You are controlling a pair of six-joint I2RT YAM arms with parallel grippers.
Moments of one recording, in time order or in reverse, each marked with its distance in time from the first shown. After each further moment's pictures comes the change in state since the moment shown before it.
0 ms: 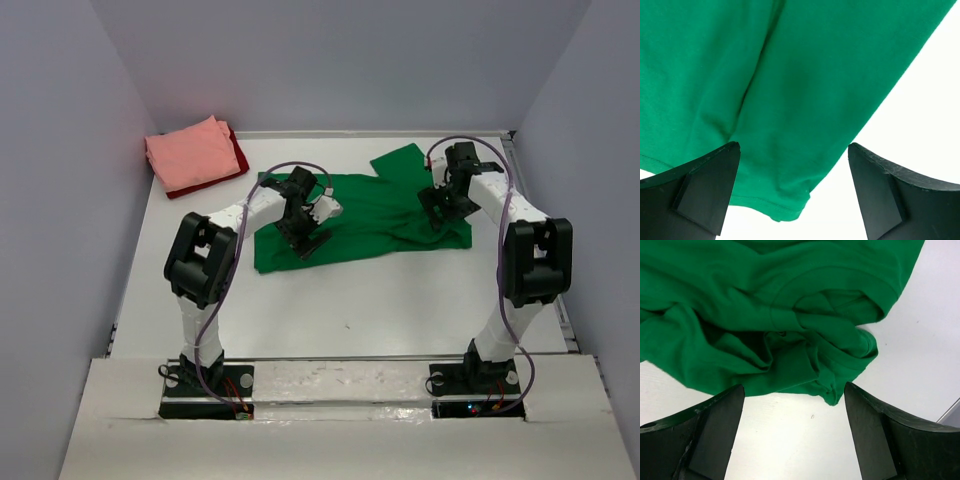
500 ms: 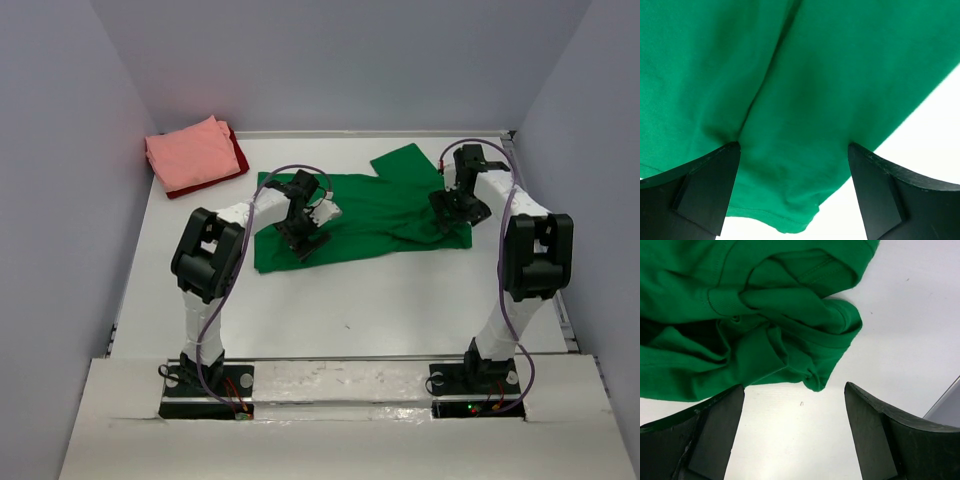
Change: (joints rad) left arm 0.000 0.058 0.008 0.019 -0.049 0.004; right arm -0.058 0.053 0.018 -0.061 0.071 0.074
